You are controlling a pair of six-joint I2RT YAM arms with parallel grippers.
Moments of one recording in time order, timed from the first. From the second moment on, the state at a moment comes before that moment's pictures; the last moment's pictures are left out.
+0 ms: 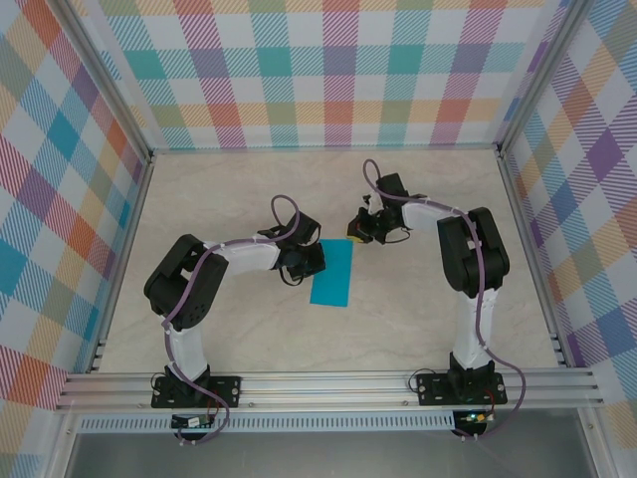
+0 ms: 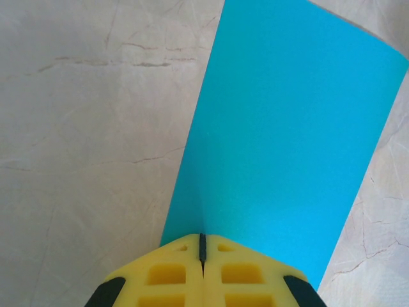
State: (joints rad) left arm -0.65 1.88 1.09 -0.29 0.19 -0.92; right arm 0.34 2.06 1.35 -0.39 -0.64 0.63
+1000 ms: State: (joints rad) left arm -0.65 1.84 1.05 -0.29 0.20 -0.93; right arm 0.33 1.89 1.25 -0.44 -0.56 0.61
